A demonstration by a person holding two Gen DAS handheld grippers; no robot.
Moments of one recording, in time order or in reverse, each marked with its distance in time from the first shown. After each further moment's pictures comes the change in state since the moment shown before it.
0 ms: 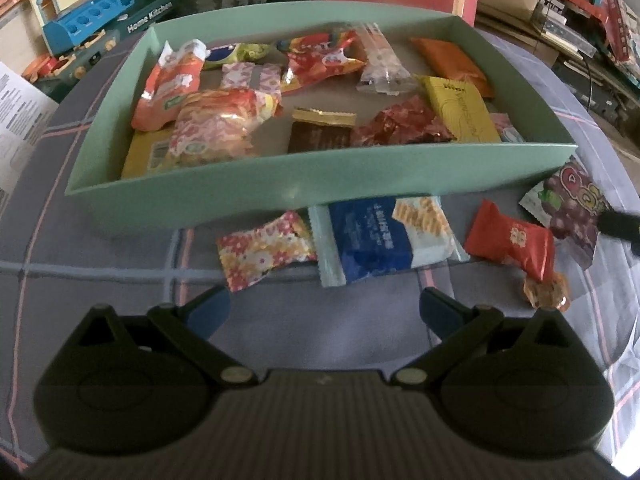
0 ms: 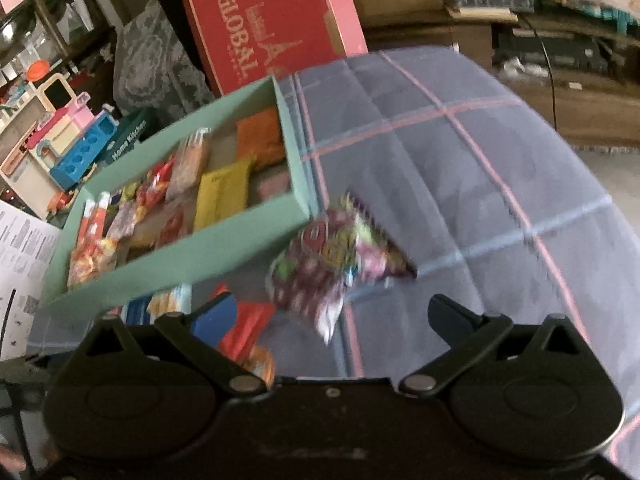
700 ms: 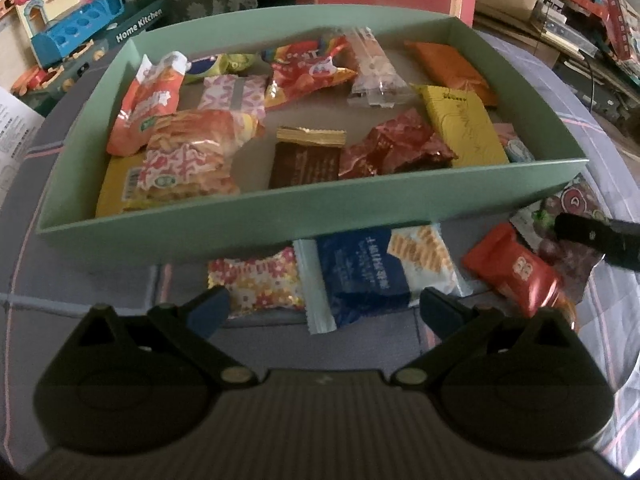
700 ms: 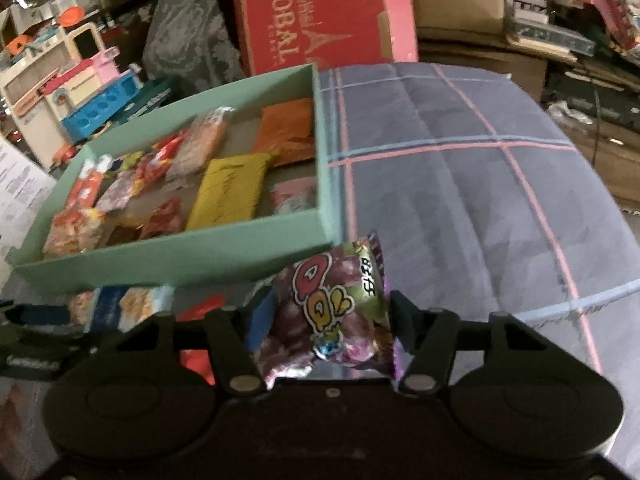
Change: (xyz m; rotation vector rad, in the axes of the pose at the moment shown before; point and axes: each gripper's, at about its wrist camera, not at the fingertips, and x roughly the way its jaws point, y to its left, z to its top) left arm 0.018 -0.007 0.017 0.020 -0.009 -0.002; right arm 0.043 0.020 0.005 -0.195 0.013 0.025
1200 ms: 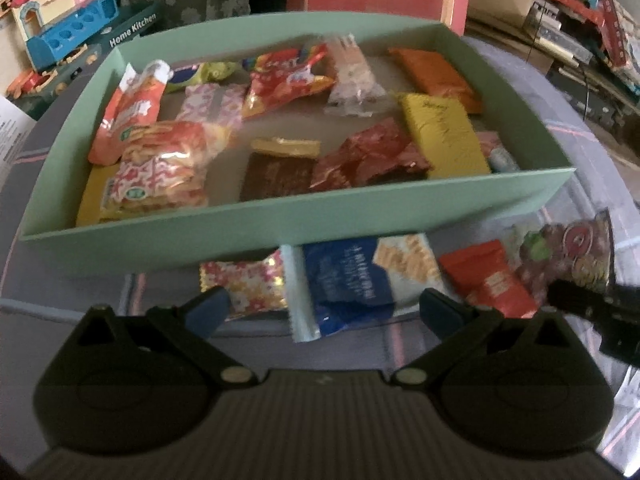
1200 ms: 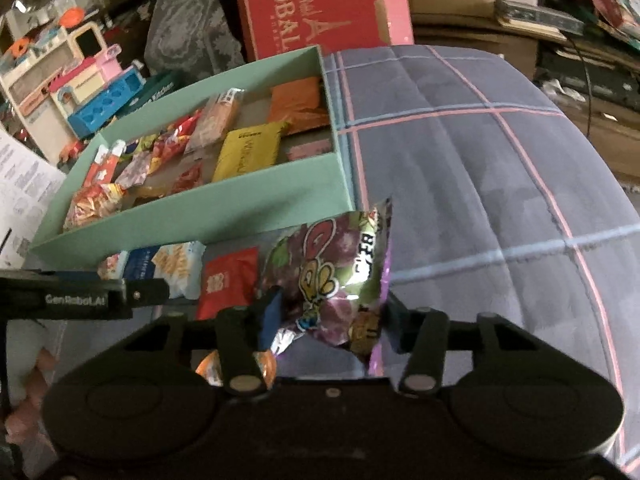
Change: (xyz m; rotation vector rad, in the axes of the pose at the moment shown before) left arm -0.002 -0.018 0.004 -0.014 -0.028 -0.019; right arm -0.024 0.002 -0.027 0.055 0.016 0.002
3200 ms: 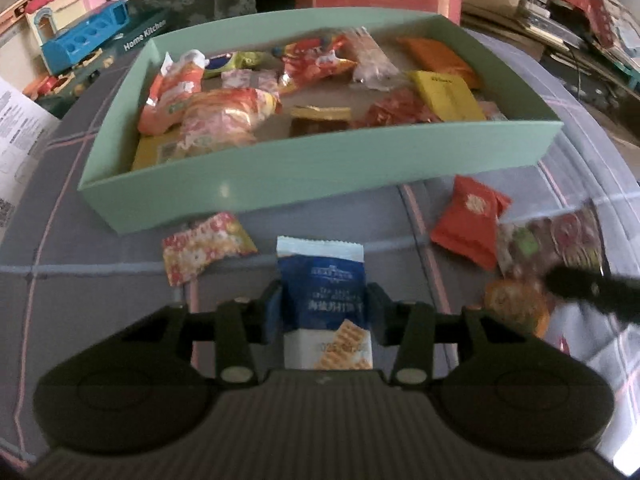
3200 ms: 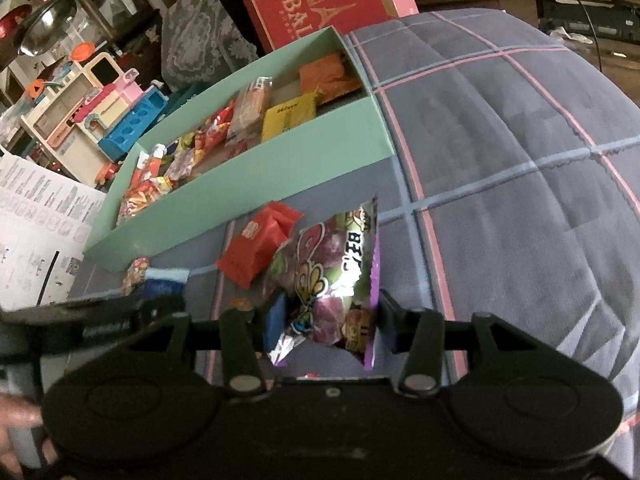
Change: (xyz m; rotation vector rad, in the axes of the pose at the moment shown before) left arm -0.026 0.029 -0.043 0.053 -0.006 0.024; right arm -0.017 0.017 -0.041 0.133 0.017 0.130
